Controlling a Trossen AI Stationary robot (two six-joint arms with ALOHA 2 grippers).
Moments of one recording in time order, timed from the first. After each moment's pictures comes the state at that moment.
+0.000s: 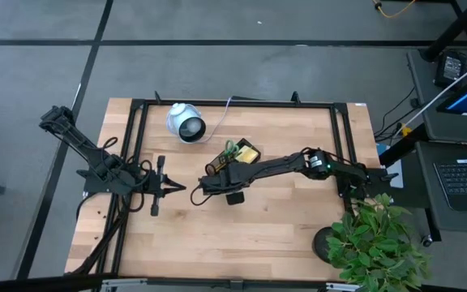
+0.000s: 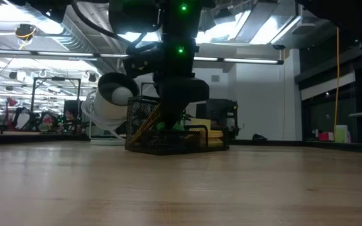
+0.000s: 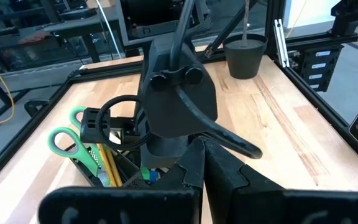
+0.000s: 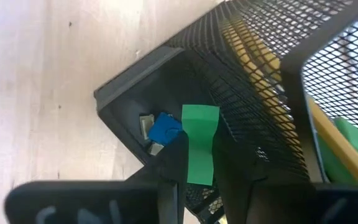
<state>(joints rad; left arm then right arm) -0.66 0.74 0.51 -0.11 -0.66 -0.09 0.14 2.42 2.14 -1.17 0.42 -0.14</state>
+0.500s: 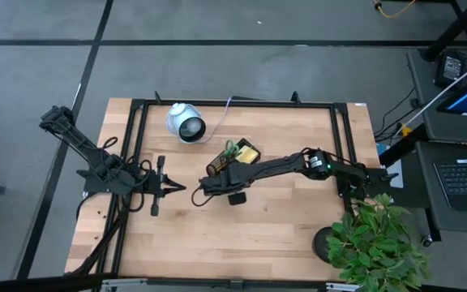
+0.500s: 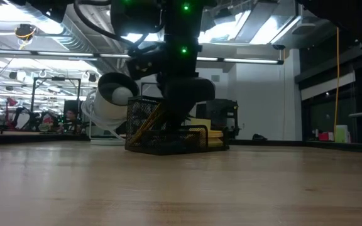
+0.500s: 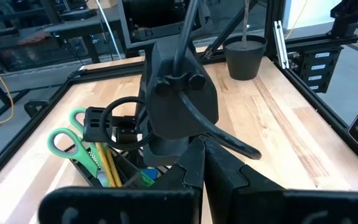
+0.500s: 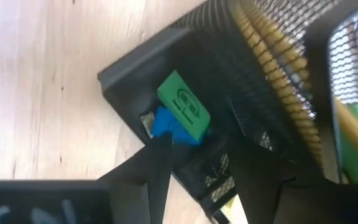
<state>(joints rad) -0.65 0.74 0.51 -0.10 -0.66 -0.09 0.14 2.42 2.14 -1.21 0.42 -0.14</state>
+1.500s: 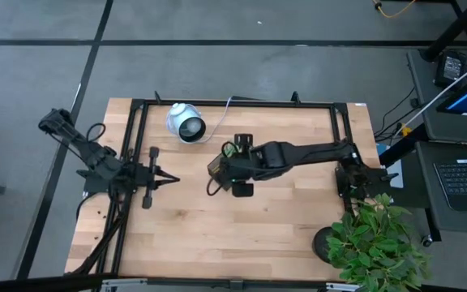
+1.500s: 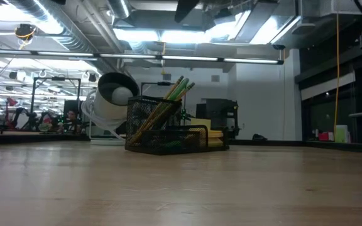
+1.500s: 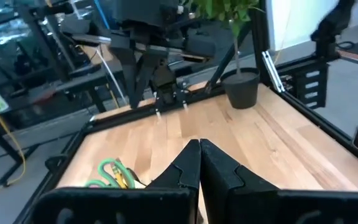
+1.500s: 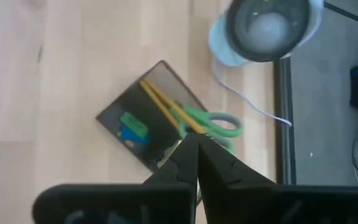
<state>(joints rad) -0.61 0.58 0.51 -0.08 -0.60 0.18 0.20 2.09 2.27 -1.31 0.48 0.00</state>
